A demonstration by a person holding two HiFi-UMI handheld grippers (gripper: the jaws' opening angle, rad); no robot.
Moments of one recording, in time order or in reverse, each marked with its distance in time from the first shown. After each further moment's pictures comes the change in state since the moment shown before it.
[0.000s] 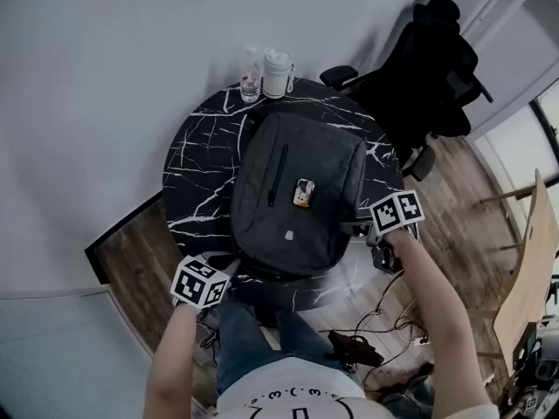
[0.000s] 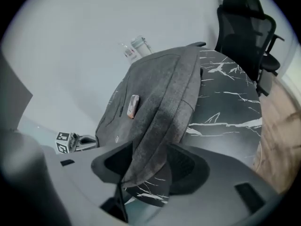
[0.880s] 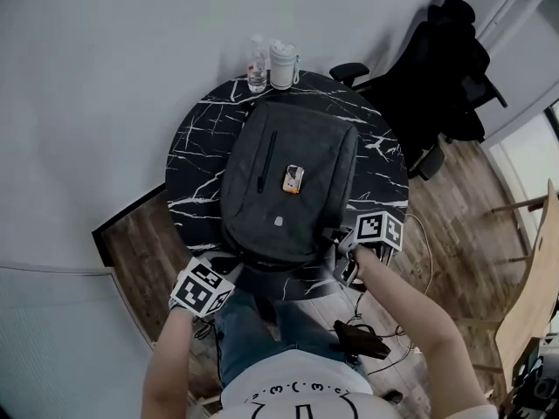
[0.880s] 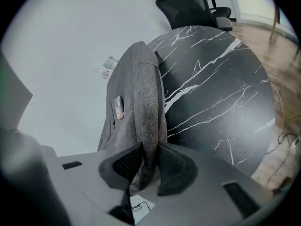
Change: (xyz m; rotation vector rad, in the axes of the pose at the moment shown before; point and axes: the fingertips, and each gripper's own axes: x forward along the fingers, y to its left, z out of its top) left arm -0.011 -0.062 -0.018 0.122 0.074 0.068; right arm 0.043 0.012 -0.050 0.499 -0.187 0.145
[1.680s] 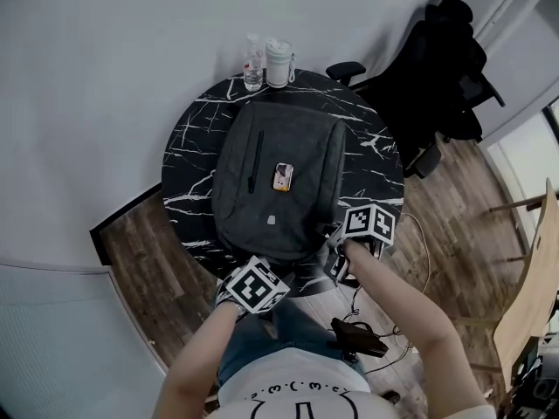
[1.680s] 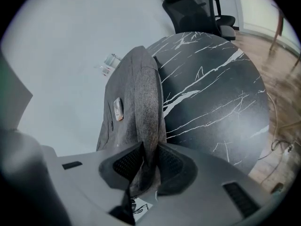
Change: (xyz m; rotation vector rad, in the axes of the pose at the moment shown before) left arm 0.080 -0.111 0.035 0.059 0.071 -0.237; right arm 0.000 0.006 0.001 -0.048 -0.009 -0.063
